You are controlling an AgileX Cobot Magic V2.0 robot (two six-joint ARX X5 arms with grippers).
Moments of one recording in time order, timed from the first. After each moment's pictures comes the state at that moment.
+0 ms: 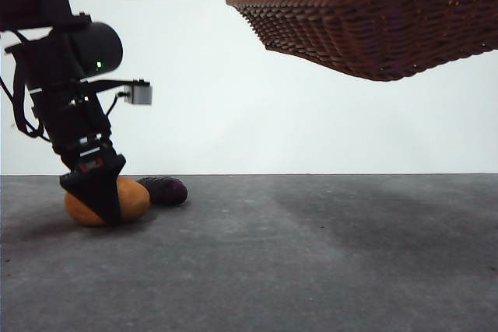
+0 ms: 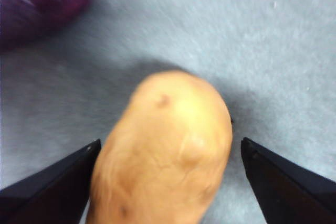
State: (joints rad) left arm -0.27 1.82 1.19 -0.53 0.13 0.77; right arm 0.17 1.38 1.48 -1.00 -0.42 -0.08
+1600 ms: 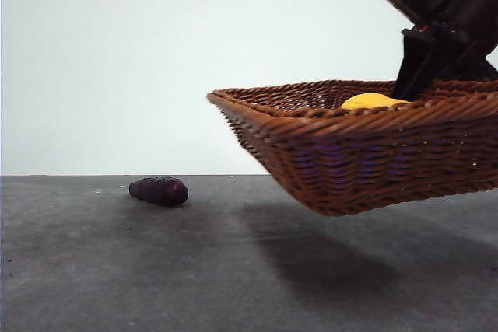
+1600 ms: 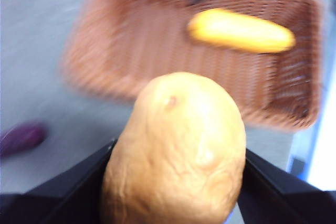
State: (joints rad) left arm -0.62 1.12 1.19 -0.83 0.27 0.42; right arm 0.22 1.42 1.04 -0.62 -0.52 0.10
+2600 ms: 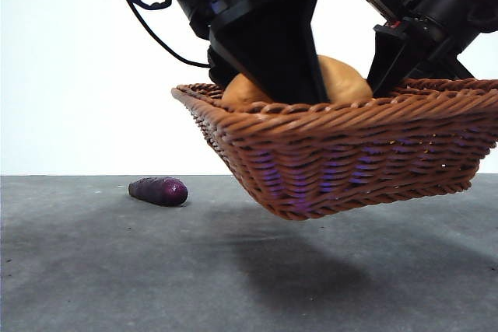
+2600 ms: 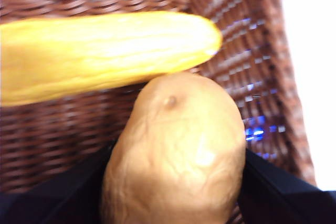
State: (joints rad) left arm -0.95 1.57 1.19 -0.64 0.22 0.39; right arm 0.30 1.42 1.03 -0.58 -0.52 0.14
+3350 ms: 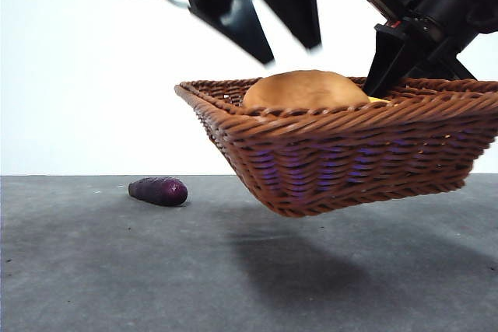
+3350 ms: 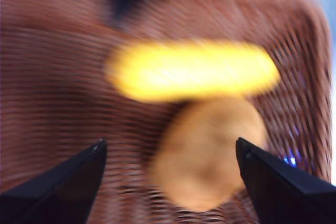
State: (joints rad) left arm -0.88 1.56 1.45 -0.82 0.06 0.22; right arm 0.28 1.42 1.03 -0.55 -0.52 0.14
